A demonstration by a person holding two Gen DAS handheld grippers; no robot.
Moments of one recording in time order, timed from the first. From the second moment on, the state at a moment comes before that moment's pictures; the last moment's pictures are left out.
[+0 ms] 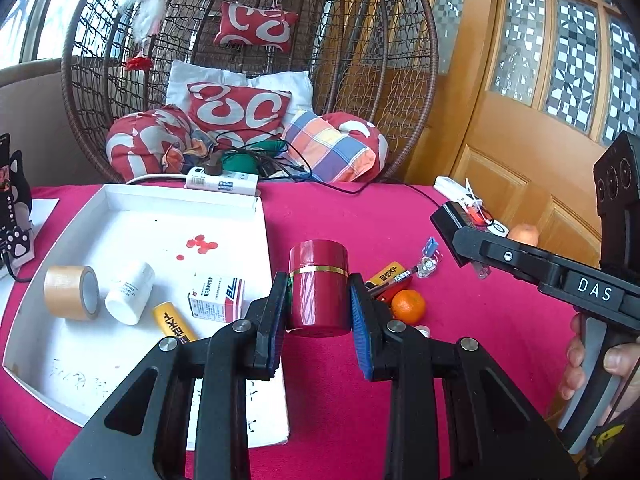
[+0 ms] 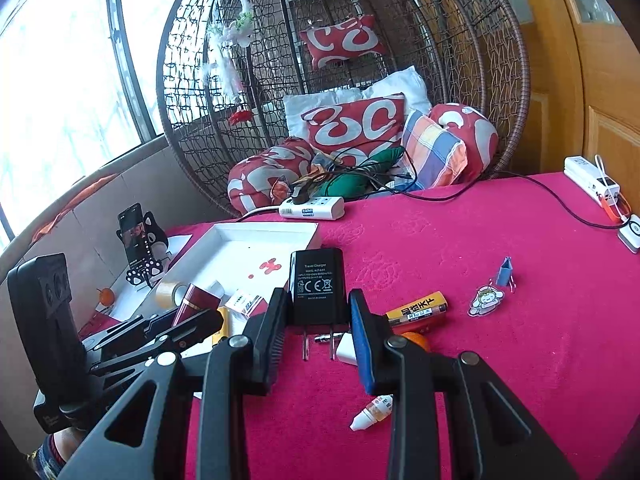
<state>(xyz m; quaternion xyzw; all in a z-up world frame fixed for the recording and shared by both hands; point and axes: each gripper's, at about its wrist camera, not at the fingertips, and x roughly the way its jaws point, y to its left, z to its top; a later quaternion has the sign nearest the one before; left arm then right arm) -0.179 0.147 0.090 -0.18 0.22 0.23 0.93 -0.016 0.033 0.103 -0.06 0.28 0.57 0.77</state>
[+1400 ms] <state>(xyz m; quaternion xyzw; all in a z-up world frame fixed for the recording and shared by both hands) -0.214 0.316 0.063 -0.28 0.23 0.36 0.86 -0.068 0.225 0.049 -0.14 0.35 0.60 0.70</state>
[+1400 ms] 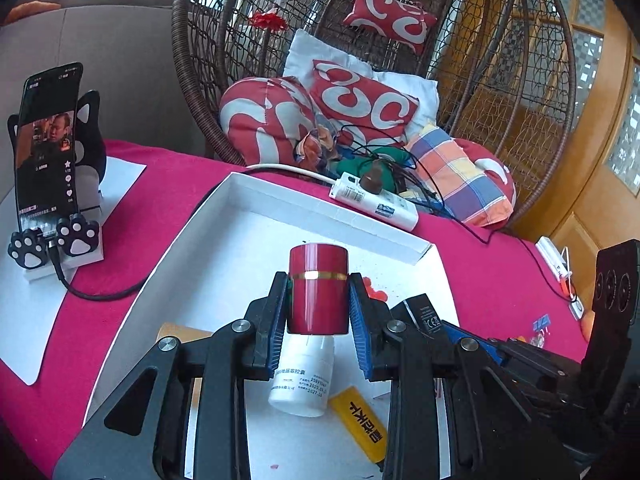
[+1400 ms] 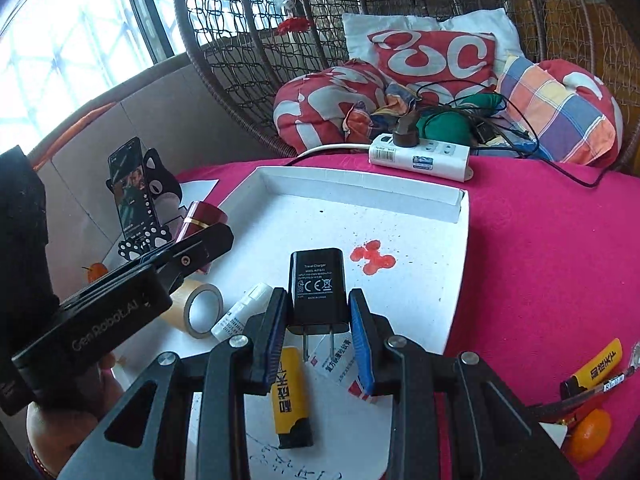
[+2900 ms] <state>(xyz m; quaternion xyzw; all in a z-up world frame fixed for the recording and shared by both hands) -0.173 0.162 0.096 -0.20 0.23 0.25 0.92 0.022 -0.033 0.143 0.11 0.14 0.47 0.87</state>
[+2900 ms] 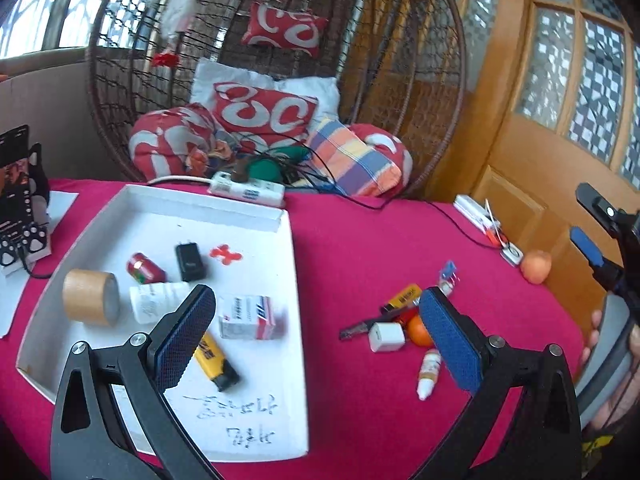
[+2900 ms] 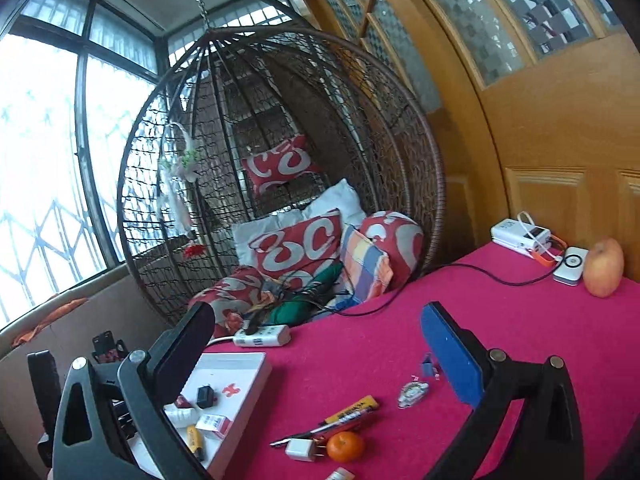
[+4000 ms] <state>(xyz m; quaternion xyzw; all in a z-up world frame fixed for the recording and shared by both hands) -0.084 0.082 0.019 -0.11 0.40 0.12 0.90 0.071 -0.009 0.050 -0.02 0.32 0.48 0.81</state>
